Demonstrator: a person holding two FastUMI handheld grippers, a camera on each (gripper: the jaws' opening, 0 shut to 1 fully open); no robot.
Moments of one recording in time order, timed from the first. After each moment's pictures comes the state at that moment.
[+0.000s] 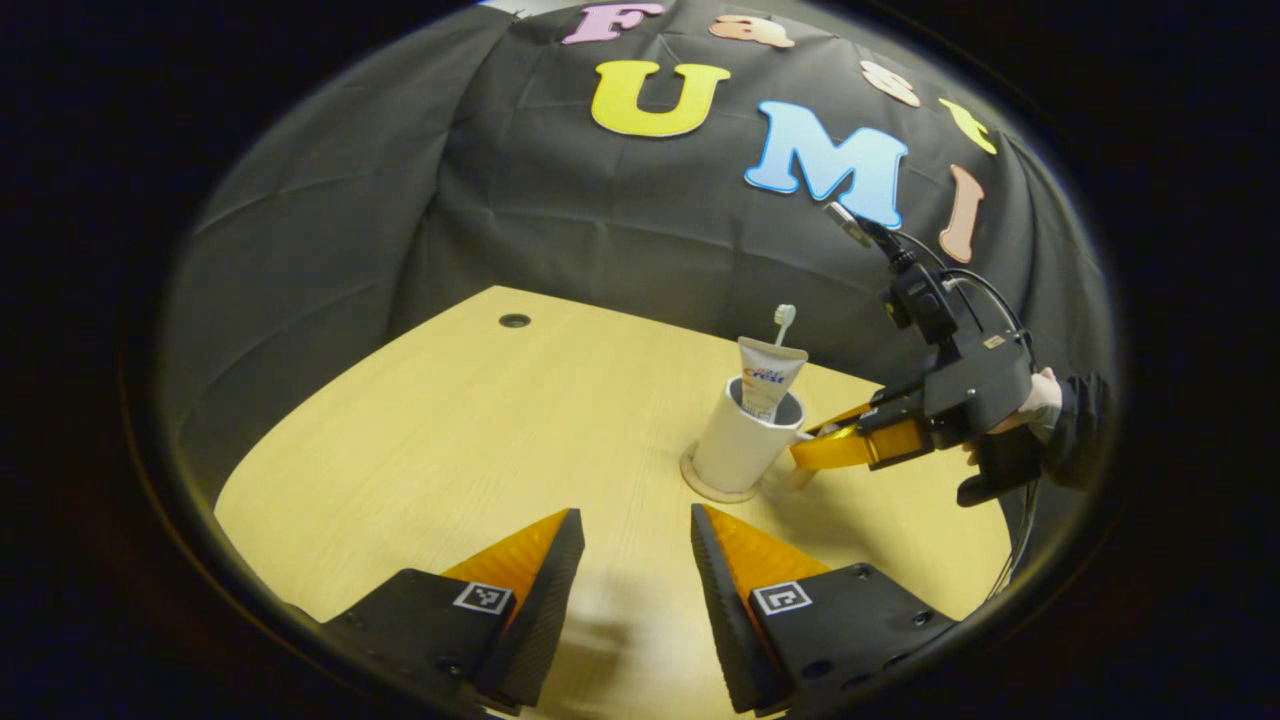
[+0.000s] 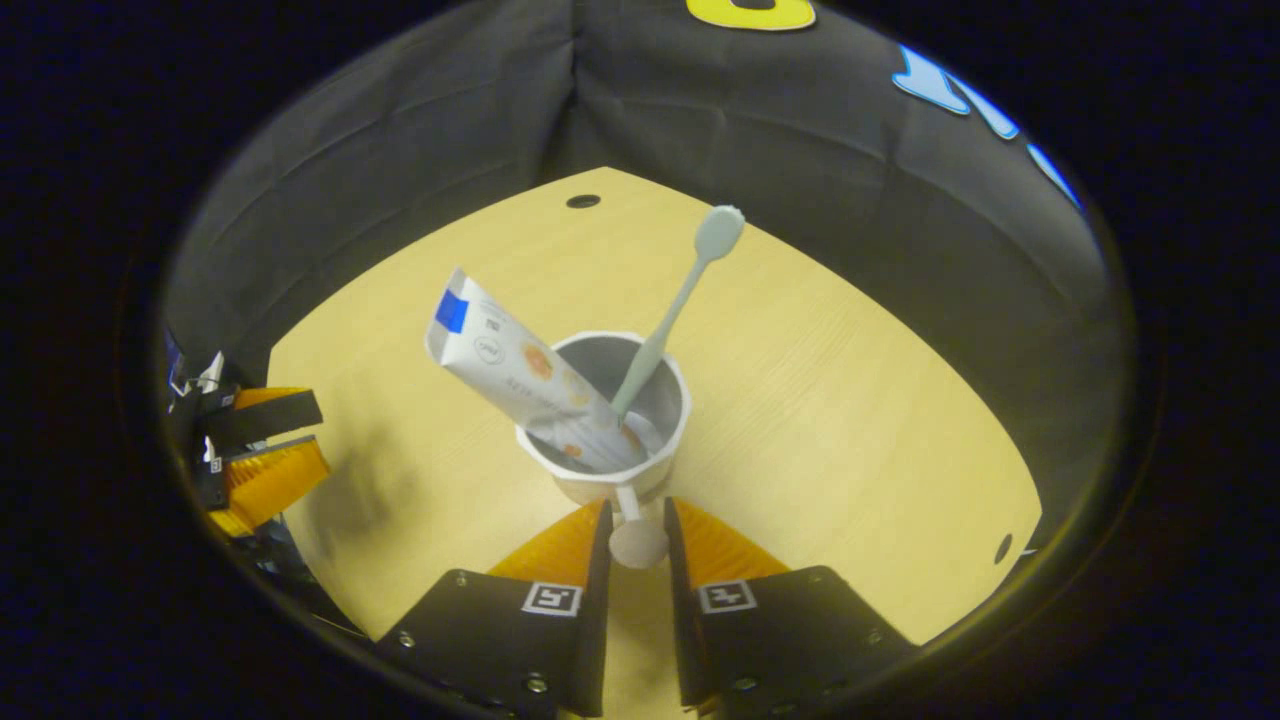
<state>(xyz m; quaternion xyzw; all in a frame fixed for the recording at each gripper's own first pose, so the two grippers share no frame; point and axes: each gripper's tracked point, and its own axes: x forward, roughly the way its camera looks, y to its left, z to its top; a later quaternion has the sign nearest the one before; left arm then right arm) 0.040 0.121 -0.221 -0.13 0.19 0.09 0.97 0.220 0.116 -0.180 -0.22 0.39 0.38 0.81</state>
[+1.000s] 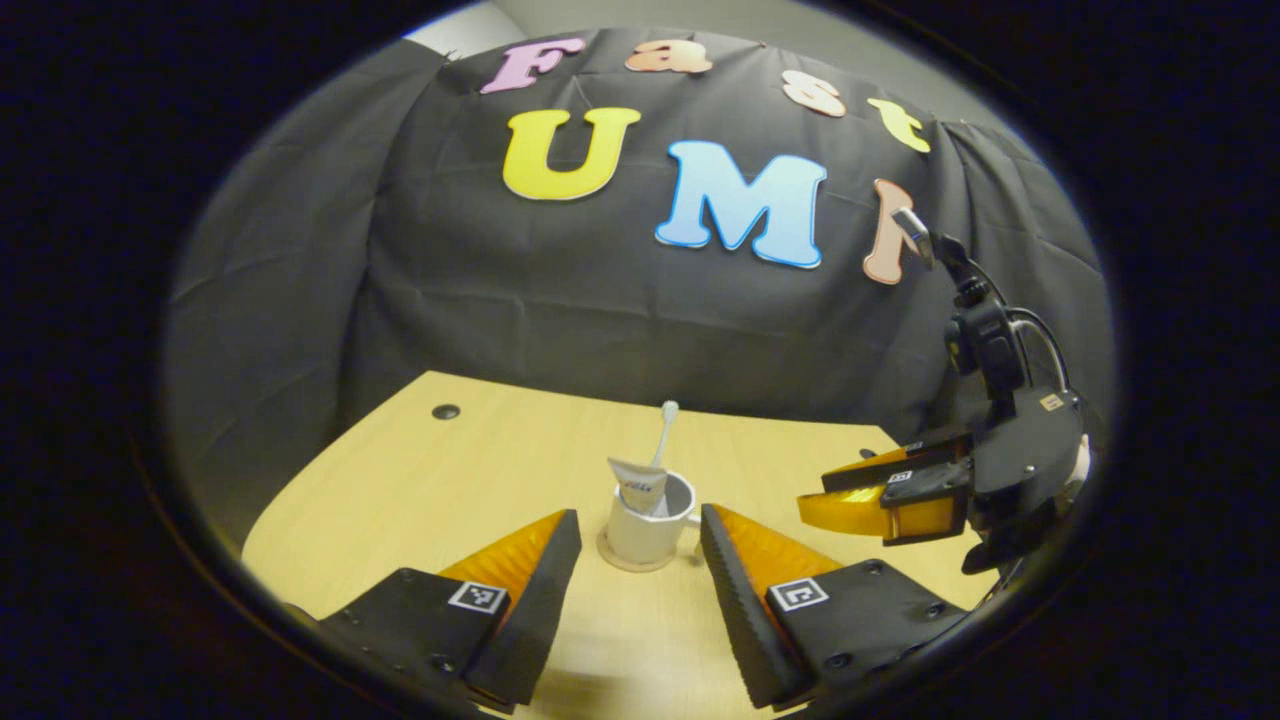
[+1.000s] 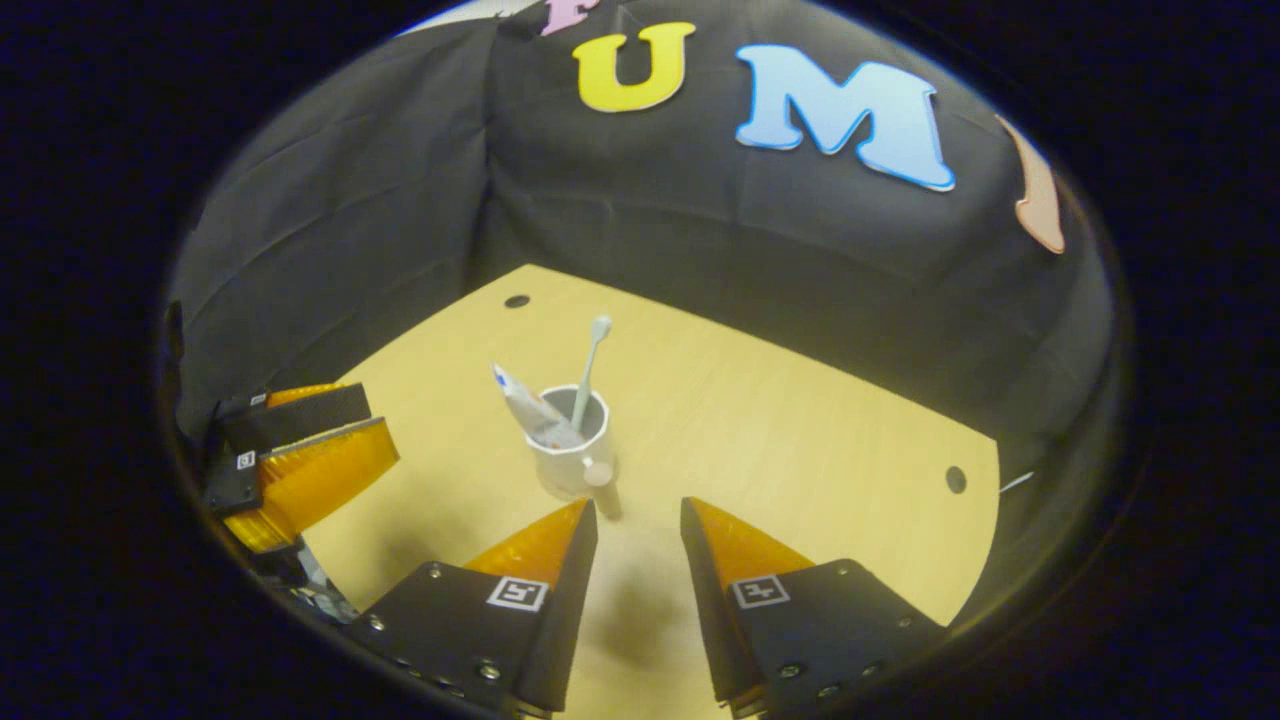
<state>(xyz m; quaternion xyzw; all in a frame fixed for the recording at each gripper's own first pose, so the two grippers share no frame) 0.074 0.047 -0.096 -0.07 0.10 0.01 0.99 0.169 0.037 -0.061 -0.12 0.26 0.26 0.92</state>
